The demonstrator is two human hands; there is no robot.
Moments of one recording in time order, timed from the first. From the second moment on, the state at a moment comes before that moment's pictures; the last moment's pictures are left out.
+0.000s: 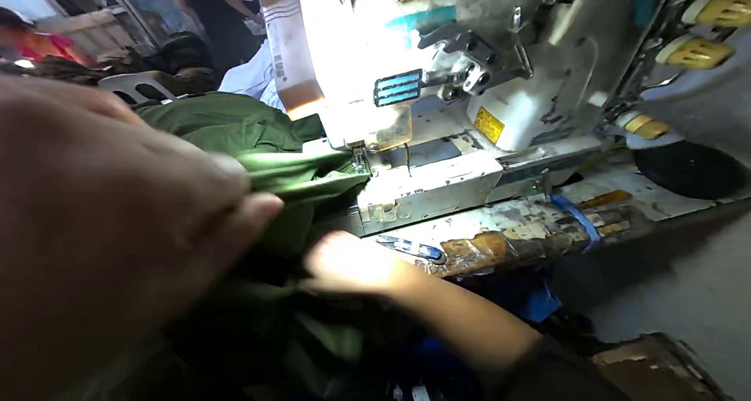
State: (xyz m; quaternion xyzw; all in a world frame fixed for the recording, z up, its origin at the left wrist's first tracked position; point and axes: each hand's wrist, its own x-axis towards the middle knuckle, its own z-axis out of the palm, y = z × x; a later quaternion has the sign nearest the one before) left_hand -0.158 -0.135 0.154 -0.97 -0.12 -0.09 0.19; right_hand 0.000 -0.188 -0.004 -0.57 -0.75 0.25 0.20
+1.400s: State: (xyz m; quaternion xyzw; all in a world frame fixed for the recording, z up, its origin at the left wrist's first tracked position) left_hand -0.165 -0.136 0.097 -0.98 0.14 0.03 0.13; right_hand 0.073 -0.212 -0.098 -0.43 -0.69 0.01 0.58
